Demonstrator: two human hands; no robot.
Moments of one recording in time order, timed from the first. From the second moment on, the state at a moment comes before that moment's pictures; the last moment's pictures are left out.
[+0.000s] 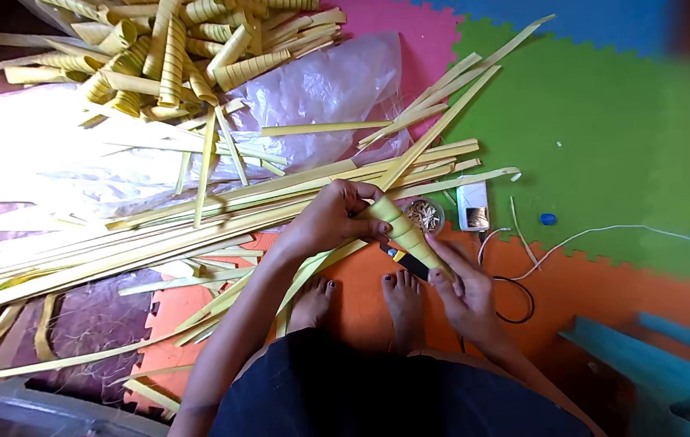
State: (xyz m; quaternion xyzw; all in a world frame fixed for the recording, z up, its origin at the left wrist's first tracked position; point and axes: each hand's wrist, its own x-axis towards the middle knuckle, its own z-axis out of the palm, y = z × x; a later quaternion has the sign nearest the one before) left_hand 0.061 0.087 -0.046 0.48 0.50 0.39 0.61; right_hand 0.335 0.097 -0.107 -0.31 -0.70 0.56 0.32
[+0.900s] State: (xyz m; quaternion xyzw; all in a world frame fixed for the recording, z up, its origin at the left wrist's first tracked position) left_hand 0.058 0.089 -0.033 0.47 0.50 0.39 0.61; right_hand 0.344 0.094 -0.091 -0.38 -0.50 0.73 0.26
